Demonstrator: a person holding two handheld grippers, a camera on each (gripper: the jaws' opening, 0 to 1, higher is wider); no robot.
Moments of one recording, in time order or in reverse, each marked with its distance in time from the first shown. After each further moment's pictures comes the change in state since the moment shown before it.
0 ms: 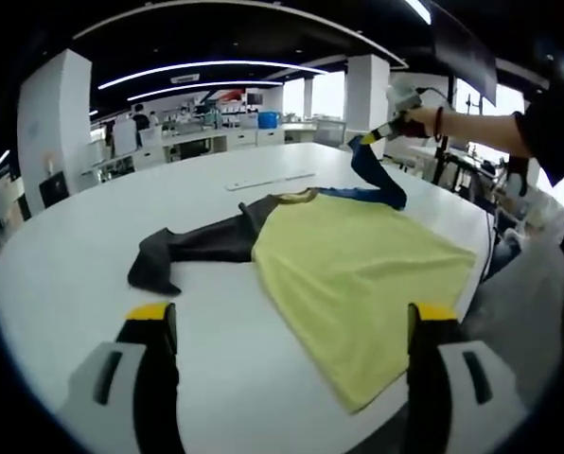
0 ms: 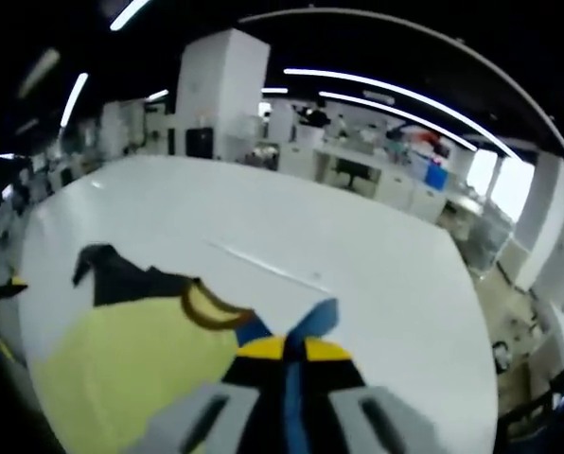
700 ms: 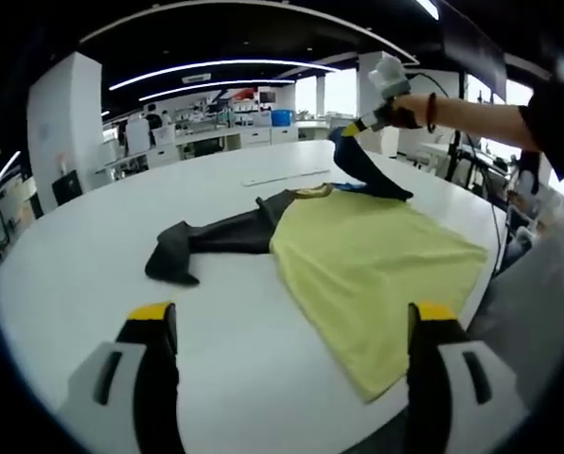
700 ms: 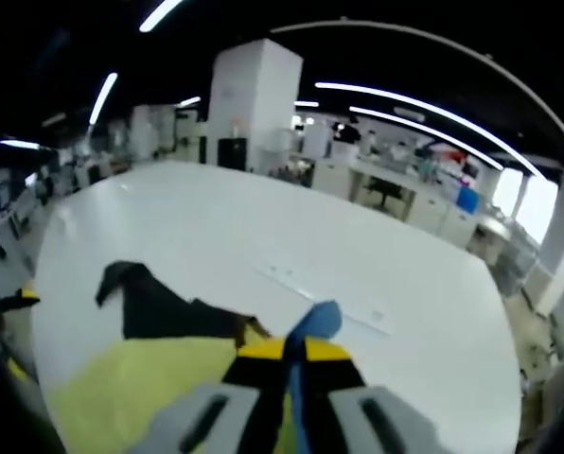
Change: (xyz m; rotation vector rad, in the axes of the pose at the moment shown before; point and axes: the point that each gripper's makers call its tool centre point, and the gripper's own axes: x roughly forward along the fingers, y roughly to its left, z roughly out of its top) left arm -0.010 0.006 -0.006 0.000 0.010 0.075; right arm 0.026 0.087 0.046 -0.050 -0.072 0.125
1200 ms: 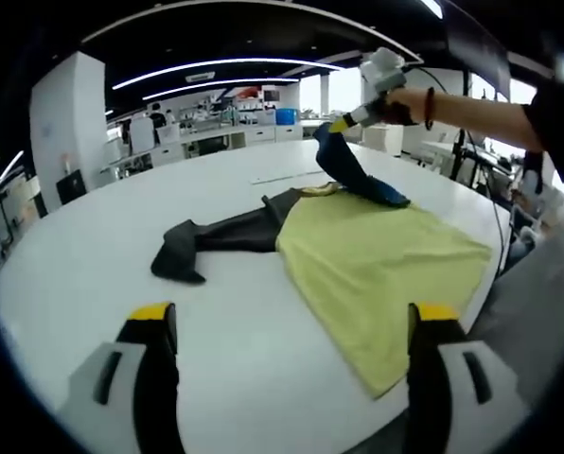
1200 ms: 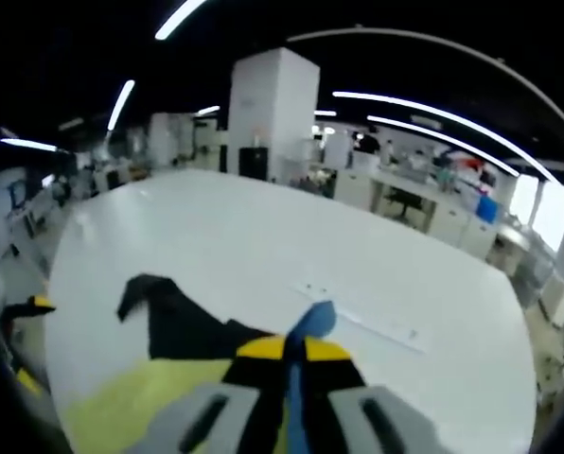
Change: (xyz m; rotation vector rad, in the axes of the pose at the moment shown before) left arm -0.001 0.014 -0.006 0.004 0.009 0.023; right arm 0.010 0.049 0.018 -0.026 -0.041 0.088
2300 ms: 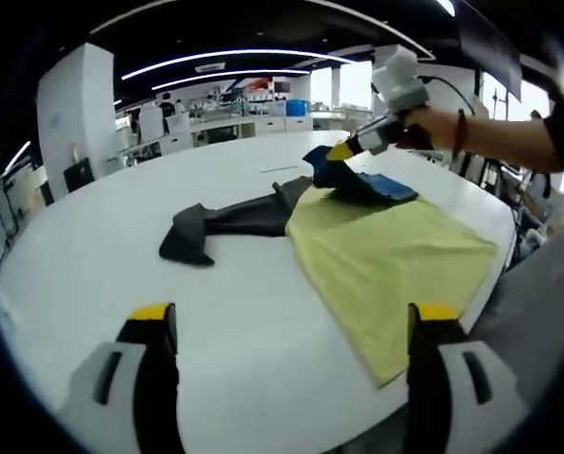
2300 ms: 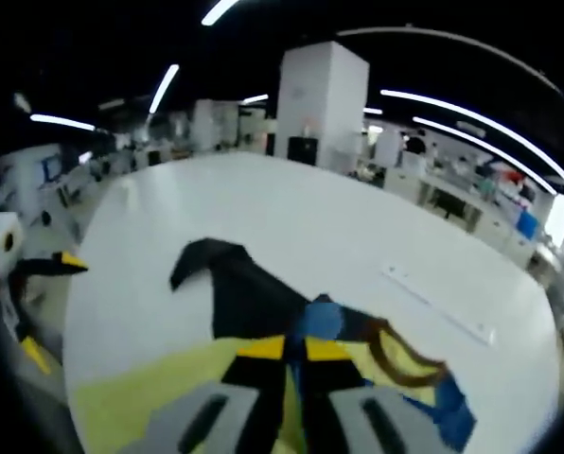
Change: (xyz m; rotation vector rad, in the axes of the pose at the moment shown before) left arm -0.005 -0.006 -0.008 -0.025 0.040 0.033; right arm 0.021 0.117 -0.057 -0.105 0.051 0.182
